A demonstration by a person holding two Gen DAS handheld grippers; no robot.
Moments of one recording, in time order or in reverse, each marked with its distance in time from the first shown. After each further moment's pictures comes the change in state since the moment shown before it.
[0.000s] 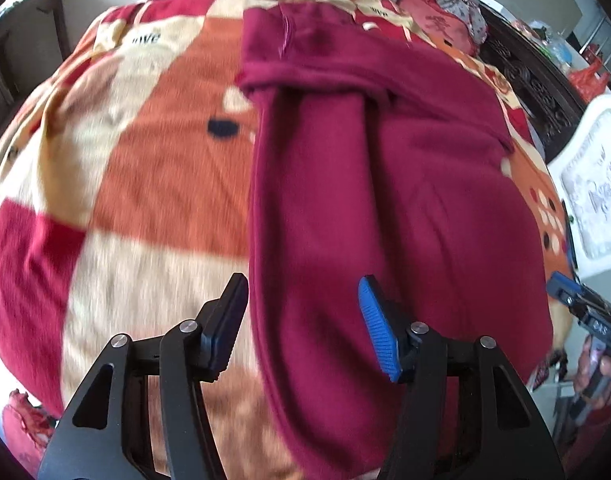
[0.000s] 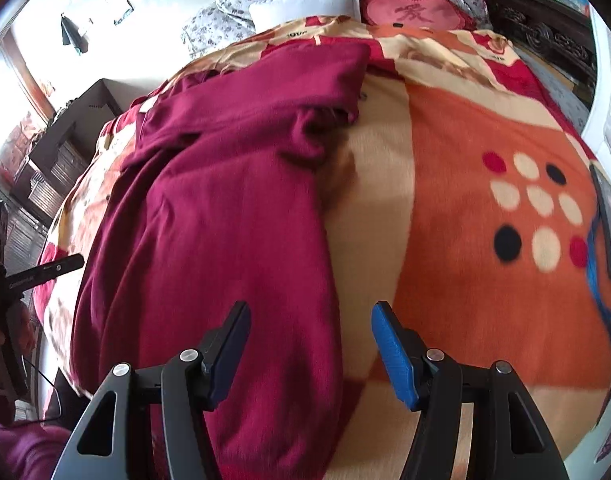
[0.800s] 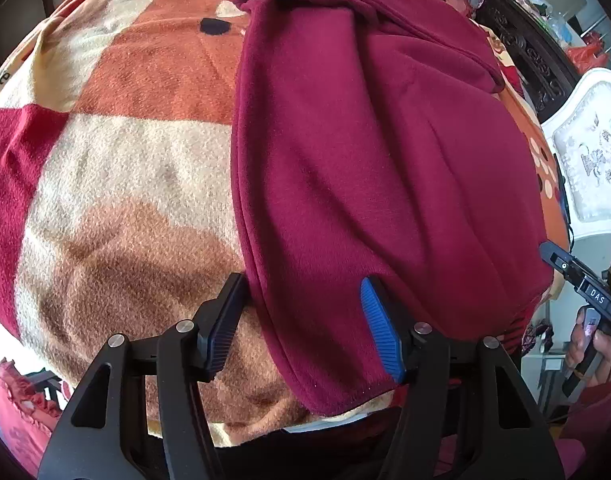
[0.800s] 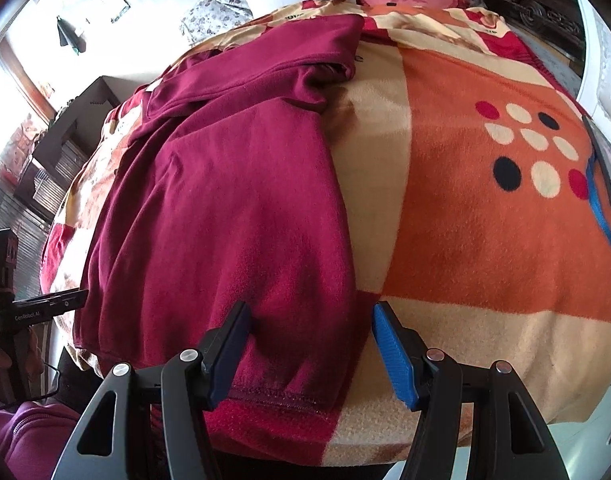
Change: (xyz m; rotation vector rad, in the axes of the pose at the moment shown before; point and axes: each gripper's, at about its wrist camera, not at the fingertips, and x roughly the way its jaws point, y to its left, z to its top) left arm 0.014 -0.008 -0.052 -0.007 0.148 -0.043; right arm -0.001 0.001 -0.041 0.035 0.034 0.024
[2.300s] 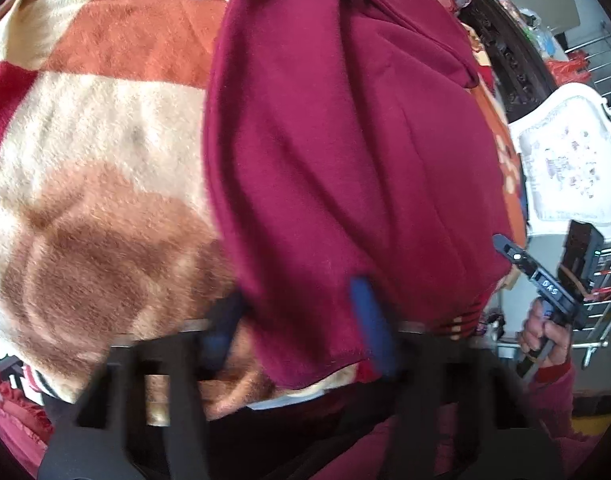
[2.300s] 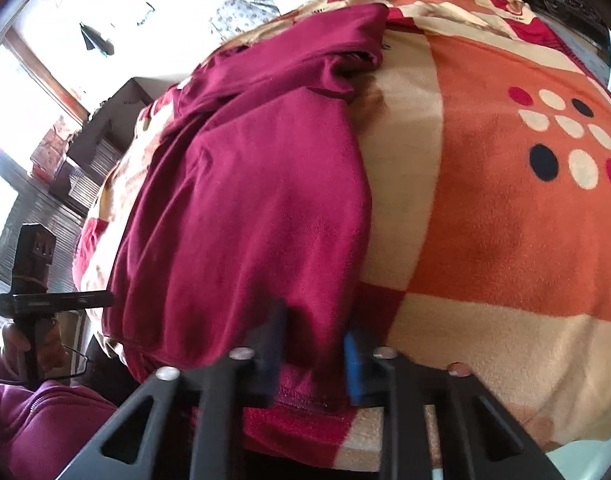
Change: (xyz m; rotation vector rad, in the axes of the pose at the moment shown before) left arm -0.003 0.011 0.000 -0.049 0.098 -0.170; right arm 0.006 -0.006 -0.005 -0.014 -0.002 0.159
